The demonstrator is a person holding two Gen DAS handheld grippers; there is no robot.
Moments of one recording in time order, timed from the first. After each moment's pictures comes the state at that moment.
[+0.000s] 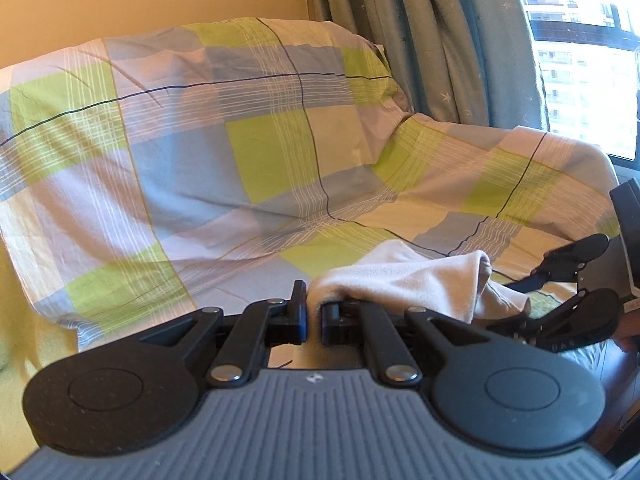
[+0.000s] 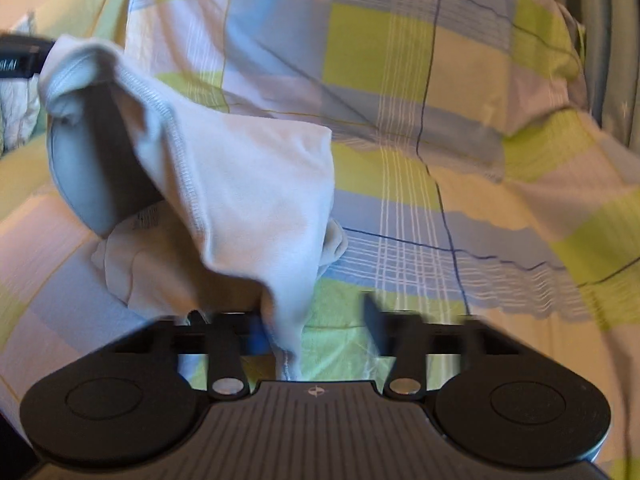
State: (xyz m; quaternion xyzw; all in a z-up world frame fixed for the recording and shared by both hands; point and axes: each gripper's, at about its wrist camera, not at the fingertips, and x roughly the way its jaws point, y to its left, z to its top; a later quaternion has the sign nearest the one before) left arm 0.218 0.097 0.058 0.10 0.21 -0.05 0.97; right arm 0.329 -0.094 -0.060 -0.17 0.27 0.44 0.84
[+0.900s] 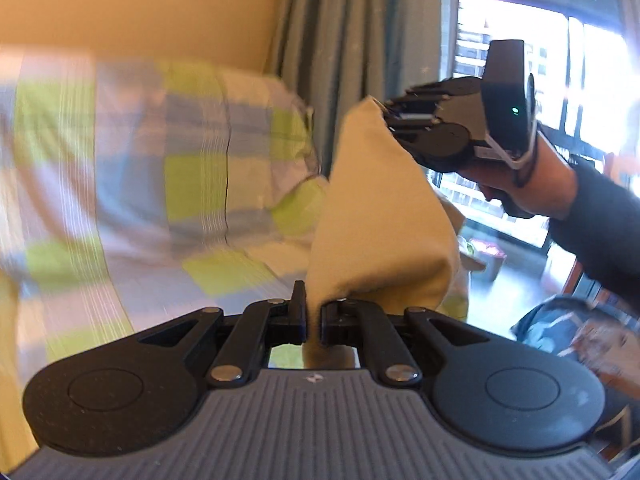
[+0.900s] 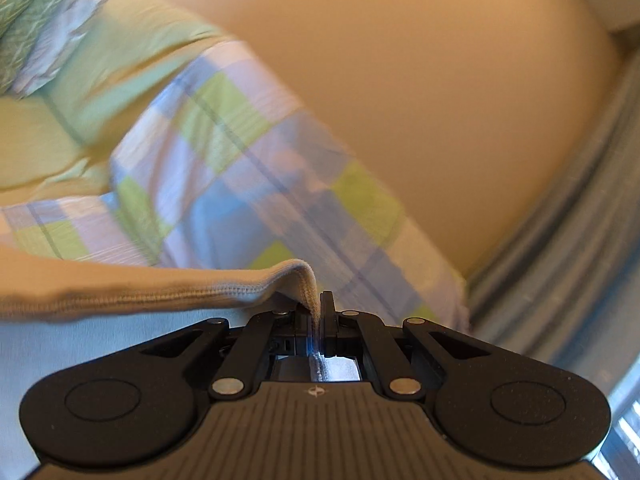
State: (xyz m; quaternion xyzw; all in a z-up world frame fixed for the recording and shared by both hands) left arm 0.075 0.084 0.141 -0.09 0.20 -0.17 0.96; right arm 0.257 -0.050 0.167 -0.41 -0.02 0.39 0.82
